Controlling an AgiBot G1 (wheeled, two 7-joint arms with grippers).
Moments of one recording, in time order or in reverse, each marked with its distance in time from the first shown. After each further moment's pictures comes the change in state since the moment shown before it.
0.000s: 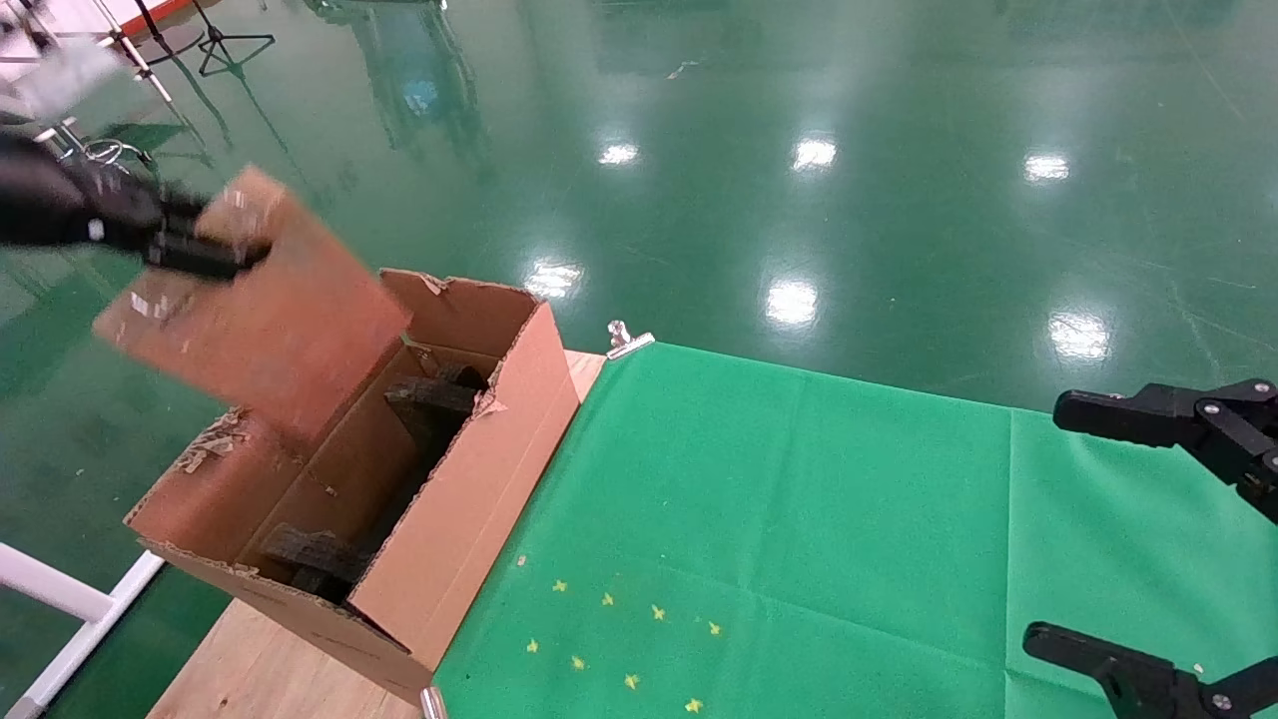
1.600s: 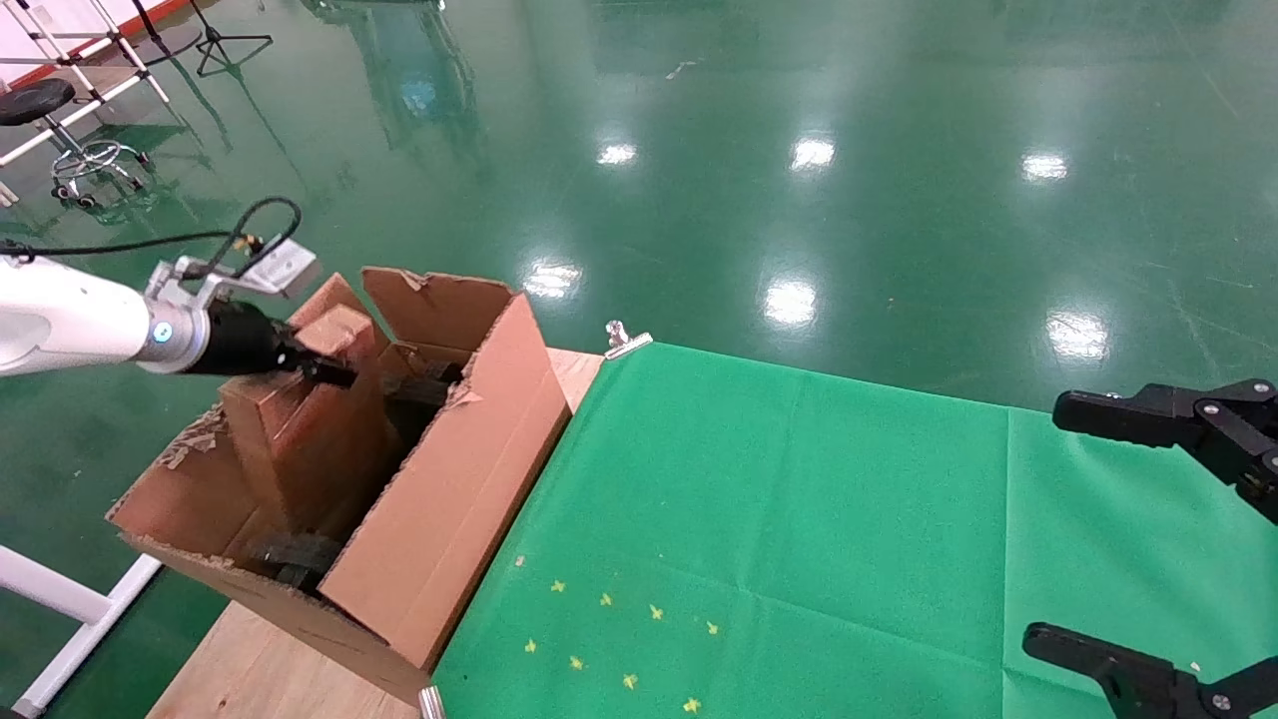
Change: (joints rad) left arm 0.275 0.301 0.014 0.652 0.027 -0.669 0.248; right arm 0.000 0.000 -0.001 0.000 0.001 0.000 0.000
